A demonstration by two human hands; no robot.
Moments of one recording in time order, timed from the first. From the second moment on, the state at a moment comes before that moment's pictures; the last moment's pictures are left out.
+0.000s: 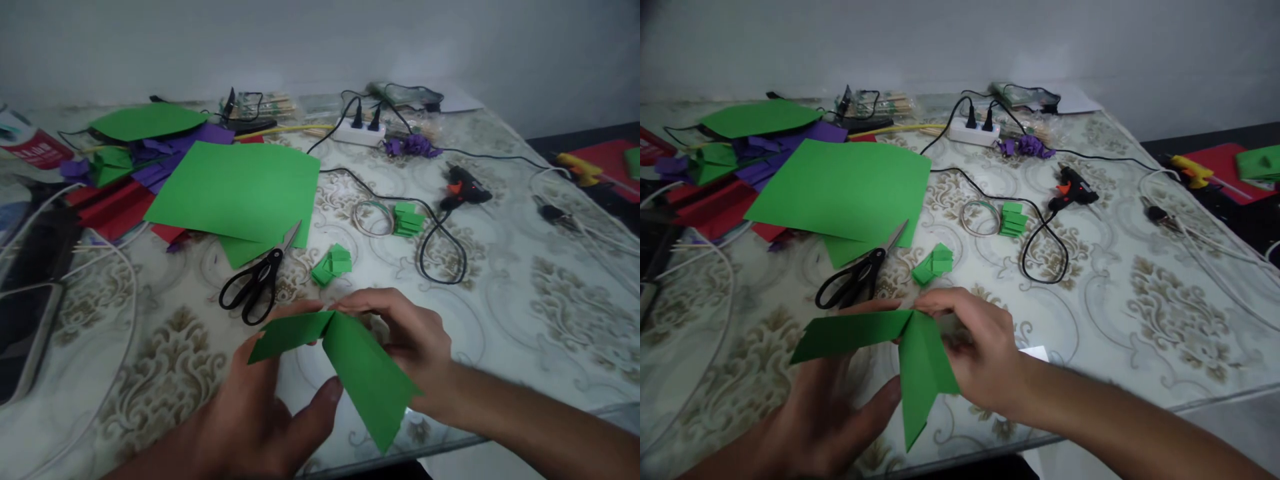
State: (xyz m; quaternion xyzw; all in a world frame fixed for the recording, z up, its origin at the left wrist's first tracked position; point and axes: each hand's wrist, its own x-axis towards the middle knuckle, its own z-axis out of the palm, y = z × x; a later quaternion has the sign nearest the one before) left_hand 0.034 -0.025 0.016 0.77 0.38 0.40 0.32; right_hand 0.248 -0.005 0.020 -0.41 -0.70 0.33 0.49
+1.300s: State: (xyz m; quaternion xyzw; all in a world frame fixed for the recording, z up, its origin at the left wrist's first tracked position) left_hand 0.024 -0.004 0.029 0.76 0.45 0.35 0.31; right_hand 0.242 0.010 0.021 -0.39 -0.55 0.60 0.43
